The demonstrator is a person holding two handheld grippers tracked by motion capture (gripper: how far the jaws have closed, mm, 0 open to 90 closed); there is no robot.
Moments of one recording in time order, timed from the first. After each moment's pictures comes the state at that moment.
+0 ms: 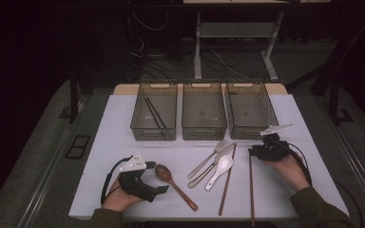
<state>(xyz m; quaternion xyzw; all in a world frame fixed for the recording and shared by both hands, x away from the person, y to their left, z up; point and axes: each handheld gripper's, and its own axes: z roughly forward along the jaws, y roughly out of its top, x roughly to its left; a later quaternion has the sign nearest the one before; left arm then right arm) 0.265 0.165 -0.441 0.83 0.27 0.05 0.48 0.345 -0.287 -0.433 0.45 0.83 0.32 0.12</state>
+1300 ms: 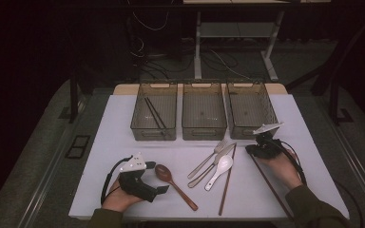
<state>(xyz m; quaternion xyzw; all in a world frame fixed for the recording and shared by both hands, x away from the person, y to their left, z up) 0.264 0.165 -0.441 0.83 0.27 0.05 0.48 0.357 -0.273 -0.441 0.45 0.84 0.29 0.12</state>
